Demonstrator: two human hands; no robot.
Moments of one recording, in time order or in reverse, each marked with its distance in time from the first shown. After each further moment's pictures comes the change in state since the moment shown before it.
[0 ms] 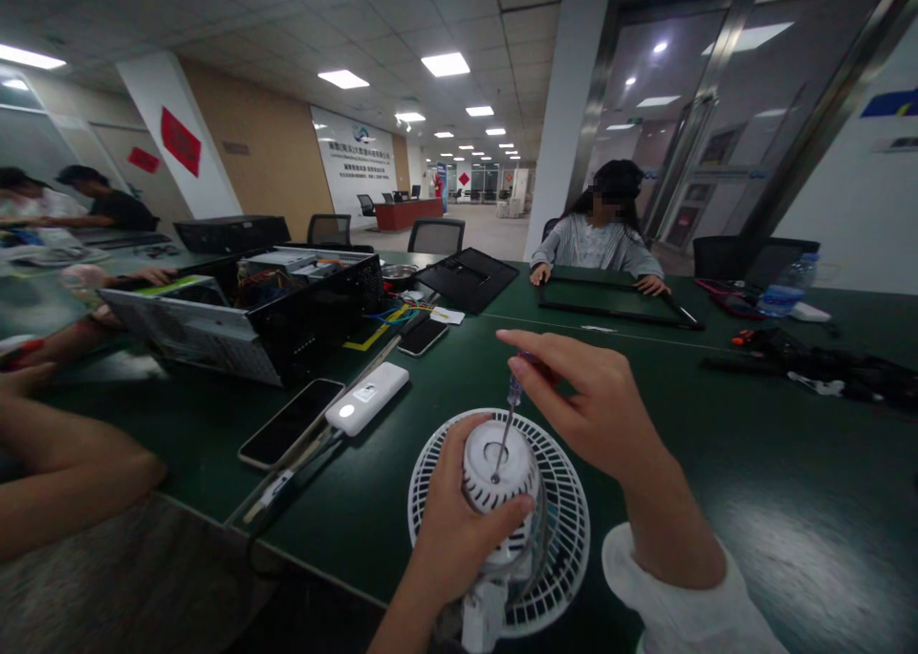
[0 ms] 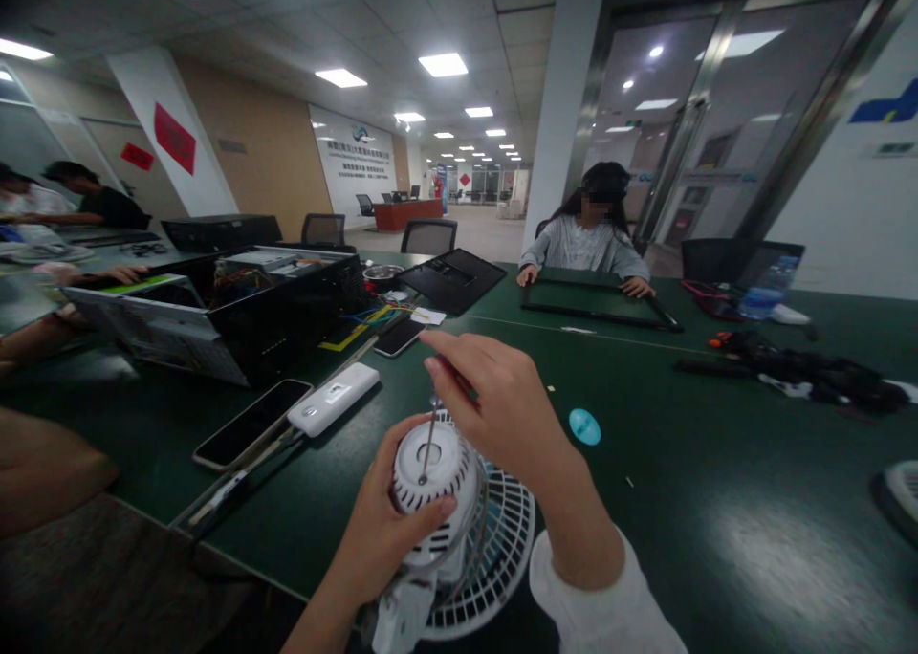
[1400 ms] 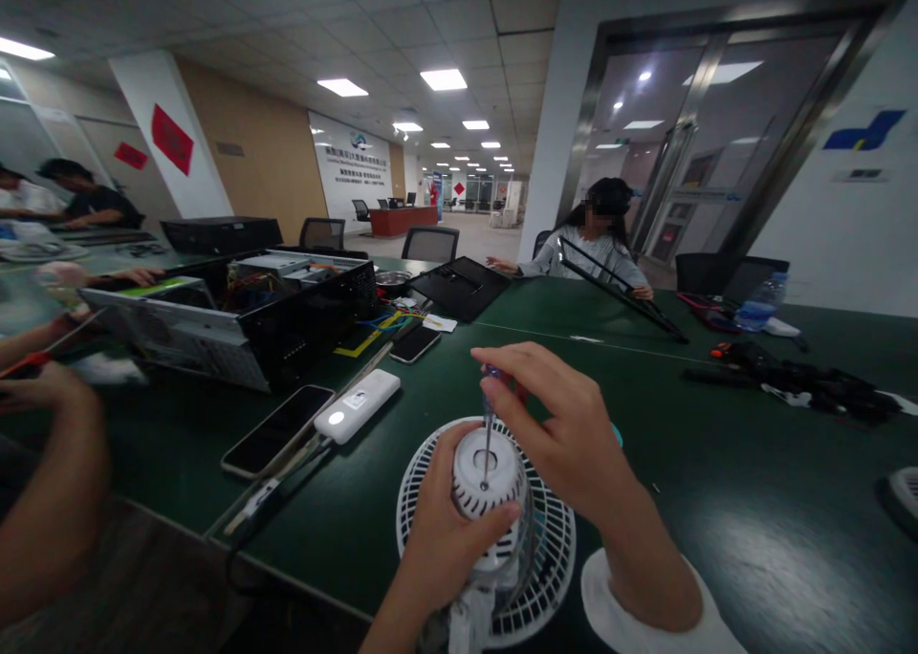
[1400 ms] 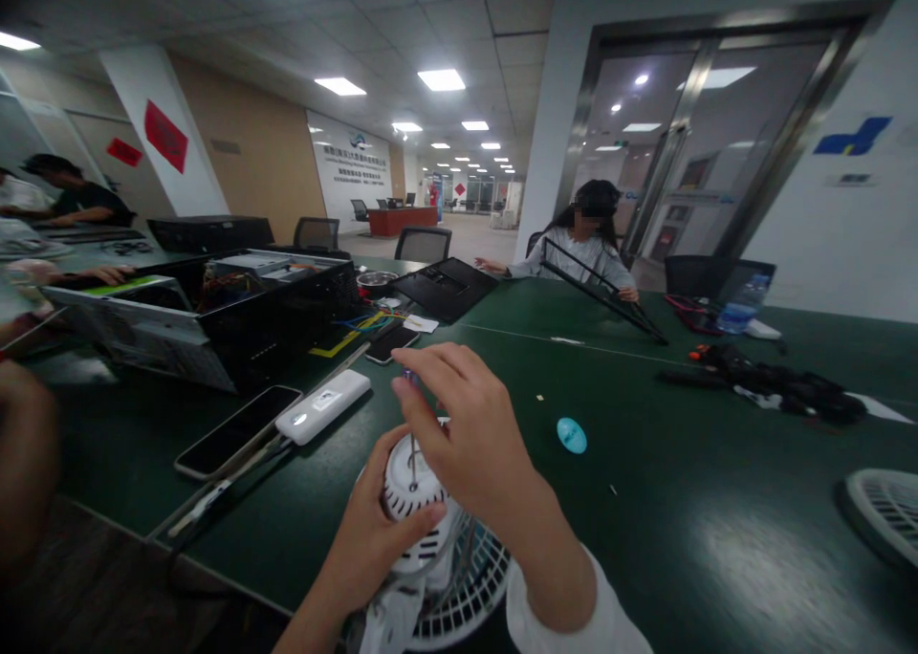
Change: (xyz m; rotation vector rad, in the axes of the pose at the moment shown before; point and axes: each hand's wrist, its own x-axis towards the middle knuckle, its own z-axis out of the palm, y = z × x) left_hand 0.001 0.000 0.000 0.025 0.013 0.002; right_hand 0.001 -0.025 0.002 0.171 0.034 0.135
